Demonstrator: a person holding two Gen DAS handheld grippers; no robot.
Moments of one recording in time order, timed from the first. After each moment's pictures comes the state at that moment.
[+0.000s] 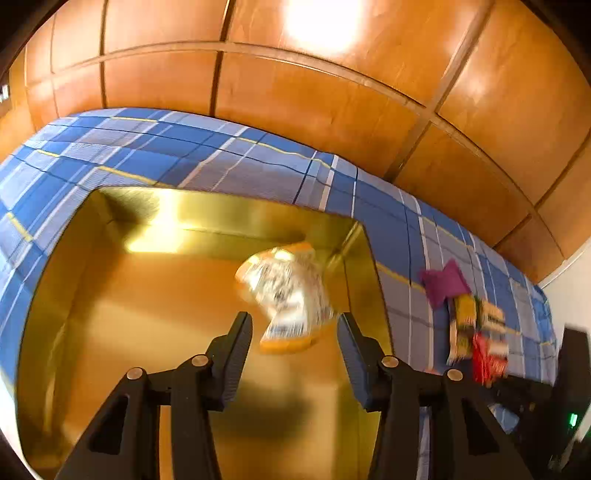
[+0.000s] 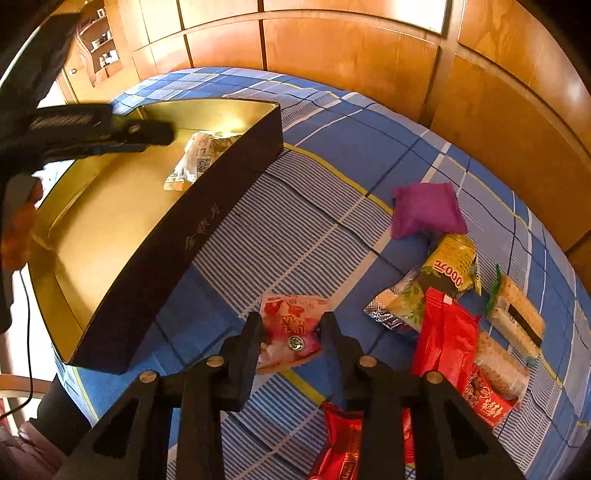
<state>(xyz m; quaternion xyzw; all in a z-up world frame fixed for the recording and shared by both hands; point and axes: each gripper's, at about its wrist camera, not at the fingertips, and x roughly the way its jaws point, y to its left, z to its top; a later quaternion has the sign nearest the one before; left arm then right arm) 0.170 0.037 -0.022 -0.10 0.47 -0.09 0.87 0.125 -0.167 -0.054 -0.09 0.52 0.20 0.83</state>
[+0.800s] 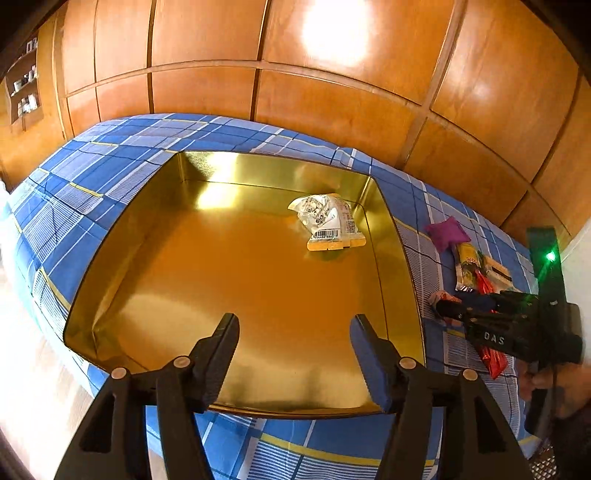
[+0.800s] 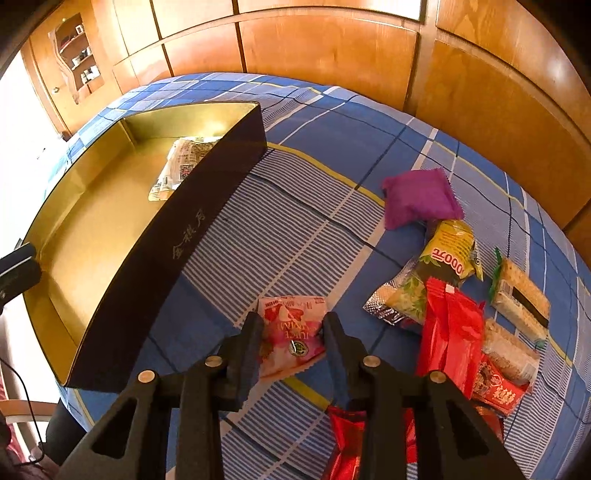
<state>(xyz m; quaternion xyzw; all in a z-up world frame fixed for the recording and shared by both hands) 0.053 0.066 -0.018 -0.08 0.44 -0.04 0.89 0.132 -0.166 -0.060 -0.05 0.53 0.17 0.83</state>
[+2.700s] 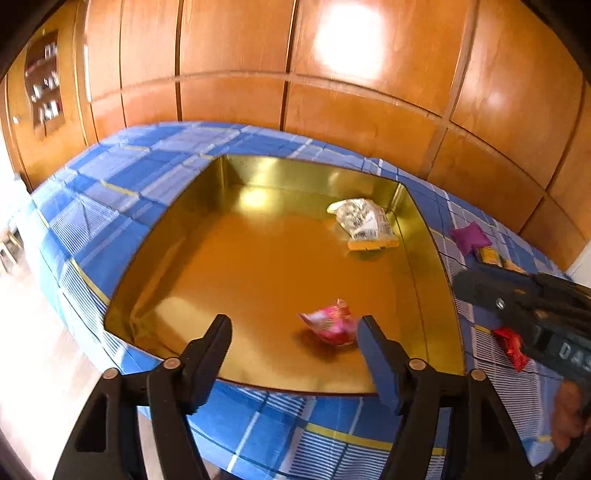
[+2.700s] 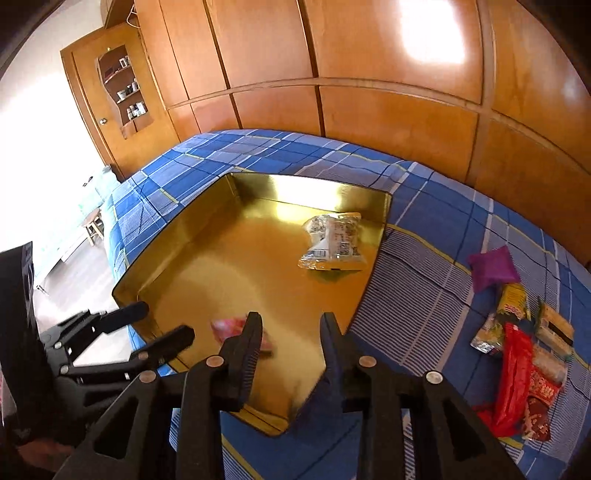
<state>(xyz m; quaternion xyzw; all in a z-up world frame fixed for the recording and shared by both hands) 0.033 0.092 -0.021 -0.06 0.41 0.00 0.91 0.072 -0.079 0.012 -0.01 0.43 0.24 0.87</state>
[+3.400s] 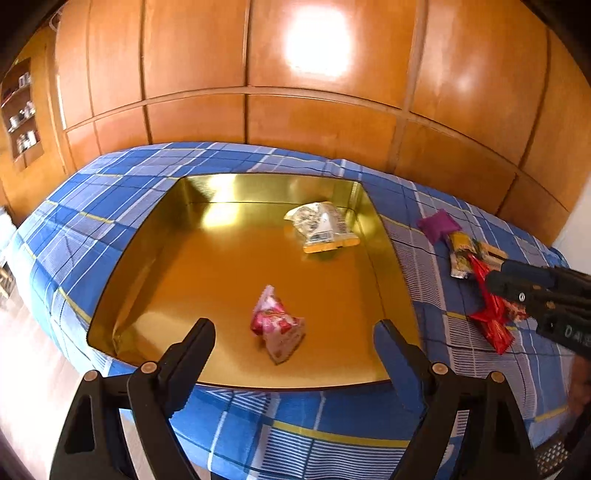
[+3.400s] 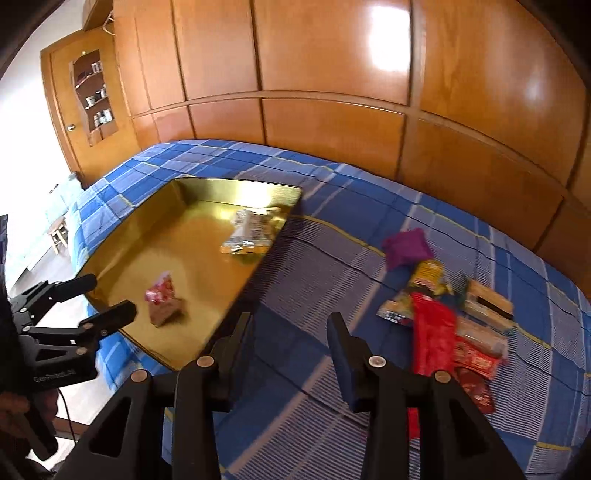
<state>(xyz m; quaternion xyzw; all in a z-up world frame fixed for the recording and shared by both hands) 0.024 0.056 -0.008 -0.02 0.40 -0.05 0.91 0.047 -0.155 0.017 -0.03 0.41 0.16 0.90</state>
